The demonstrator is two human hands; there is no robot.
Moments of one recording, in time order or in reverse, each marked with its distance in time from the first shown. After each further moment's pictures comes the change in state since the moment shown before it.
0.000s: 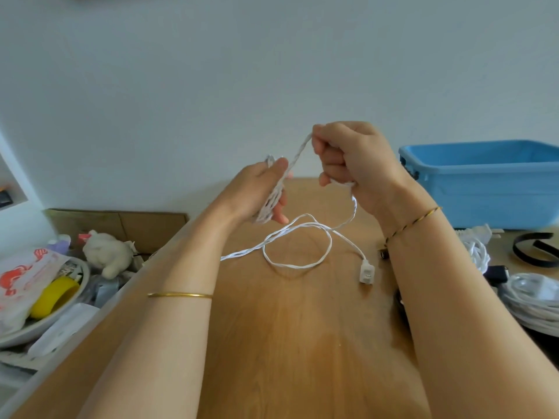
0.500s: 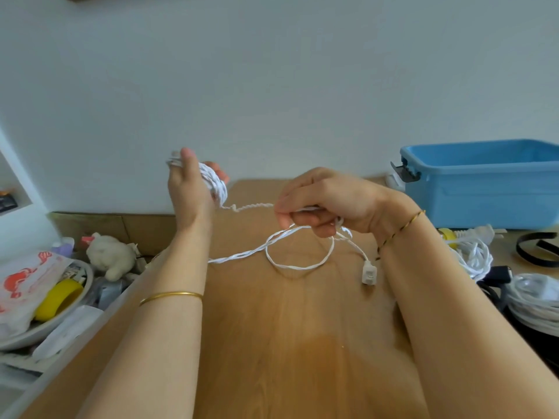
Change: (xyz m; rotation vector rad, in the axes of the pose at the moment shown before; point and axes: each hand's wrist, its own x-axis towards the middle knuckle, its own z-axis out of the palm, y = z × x) left_hand 0.012 -0.032 -0.039 -0.666 0.792 0.134; right_hand -0.012 0.009 0.009 -0.325 -0.580 0.237
